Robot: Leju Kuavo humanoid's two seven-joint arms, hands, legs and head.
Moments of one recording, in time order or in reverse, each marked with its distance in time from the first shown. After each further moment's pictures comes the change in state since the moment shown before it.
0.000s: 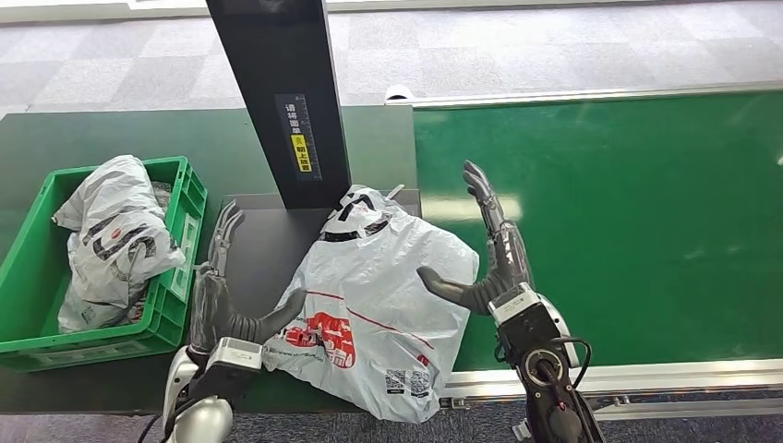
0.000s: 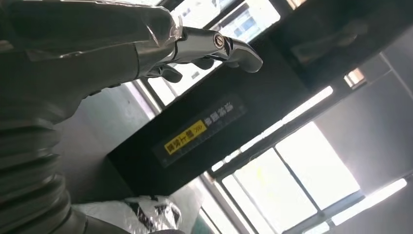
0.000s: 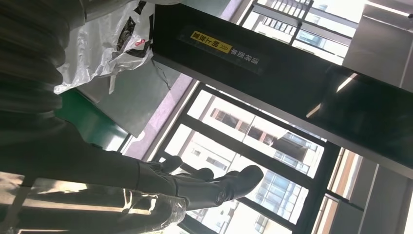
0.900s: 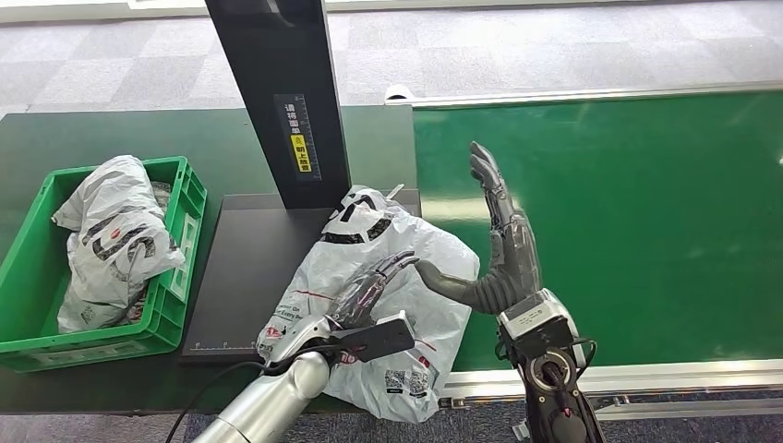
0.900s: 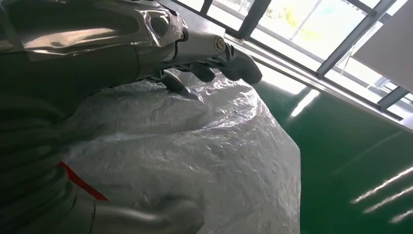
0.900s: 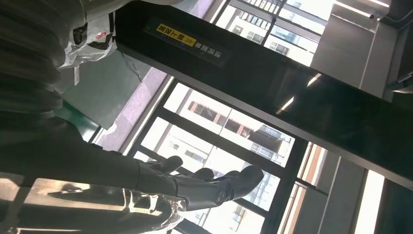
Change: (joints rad) left arm -0.393 -0.132 -0.188 0.806 -0.144 -0.190 0.068; right arm 0.010 0.033 -0.004 -0.126 0.010 0.026 0.013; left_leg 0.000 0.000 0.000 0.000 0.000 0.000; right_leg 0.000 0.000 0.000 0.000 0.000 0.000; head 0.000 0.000
